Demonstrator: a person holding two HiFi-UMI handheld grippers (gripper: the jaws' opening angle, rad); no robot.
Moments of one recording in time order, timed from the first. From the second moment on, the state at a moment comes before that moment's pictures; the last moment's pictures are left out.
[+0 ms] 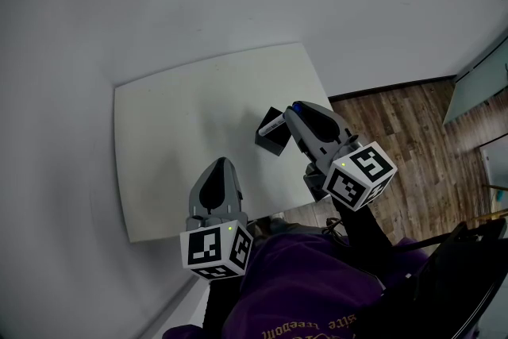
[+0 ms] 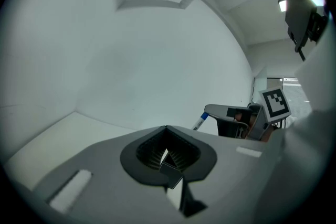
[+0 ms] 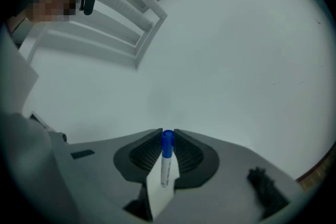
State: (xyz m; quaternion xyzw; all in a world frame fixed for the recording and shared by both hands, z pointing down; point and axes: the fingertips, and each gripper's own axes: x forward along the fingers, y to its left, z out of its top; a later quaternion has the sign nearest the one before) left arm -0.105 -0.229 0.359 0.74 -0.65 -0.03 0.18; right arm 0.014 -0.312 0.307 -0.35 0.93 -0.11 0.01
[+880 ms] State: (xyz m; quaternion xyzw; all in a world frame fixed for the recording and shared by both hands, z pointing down) left arm -0.106 -0.233 0.361 0.74 -0.65 -0.03 0.18; right arm 0.005 -0.312 0.296 -0.34 0.94 -0.10 0.02
